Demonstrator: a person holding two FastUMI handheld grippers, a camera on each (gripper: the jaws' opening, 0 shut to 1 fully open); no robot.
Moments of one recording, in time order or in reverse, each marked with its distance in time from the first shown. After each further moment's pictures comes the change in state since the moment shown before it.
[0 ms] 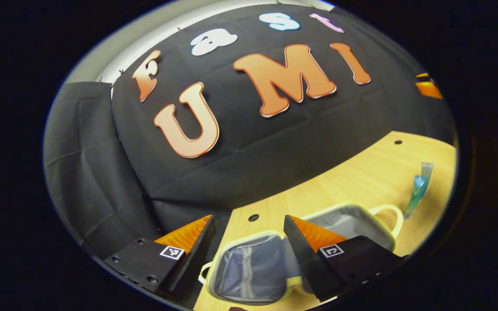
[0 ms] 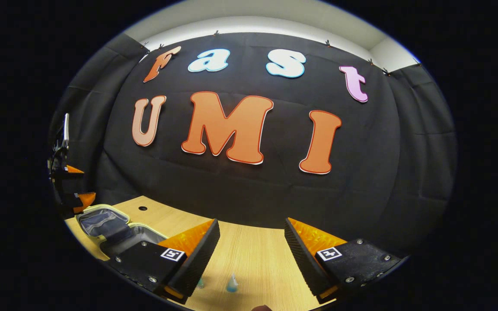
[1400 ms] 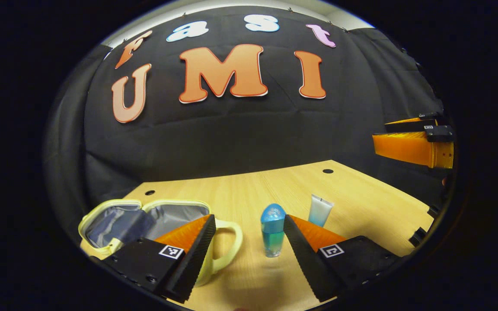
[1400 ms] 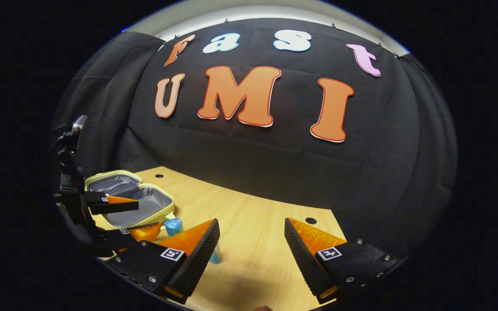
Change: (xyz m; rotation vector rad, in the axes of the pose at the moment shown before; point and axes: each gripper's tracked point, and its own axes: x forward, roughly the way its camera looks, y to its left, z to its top) left arm -0.050 -0.331 -0.012 -0.319 0.036 -0.318; right arm -0.016 -0.043 -0.111 -0.045 0.124 0.198
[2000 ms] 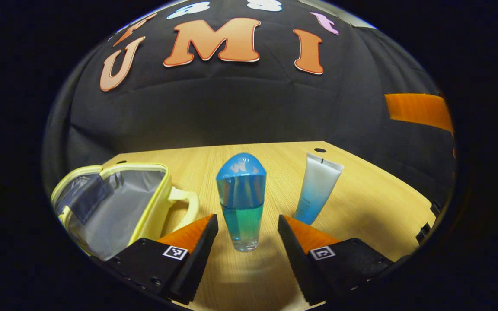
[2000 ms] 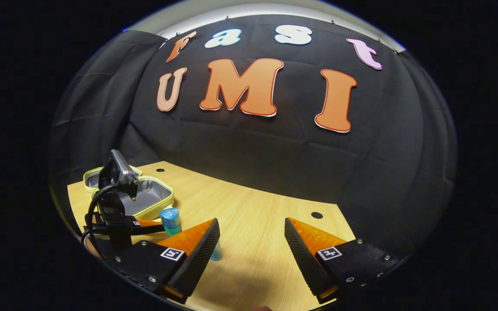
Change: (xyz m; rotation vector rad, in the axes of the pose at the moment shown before) left arm 0.072 -0.043 -0.081 -0.088 0.140 -0.067; right arm 0.020 0.000 -0.030 0.003 0.009 0.014
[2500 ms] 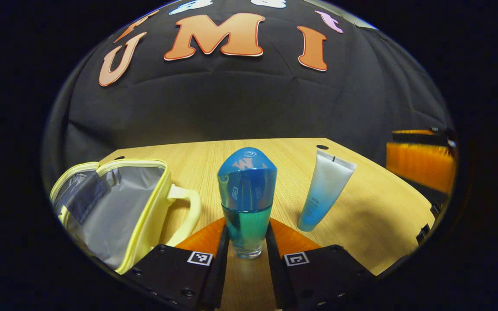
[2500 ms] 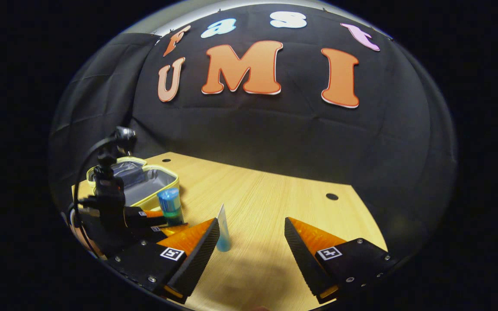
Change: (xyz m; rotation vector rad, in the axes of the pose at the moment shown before) left arm -0.001 0.010 0.011 0.007 0.013 -0.008; right arm 0.014 0.025 -0.057 0.083 0.113 0.078
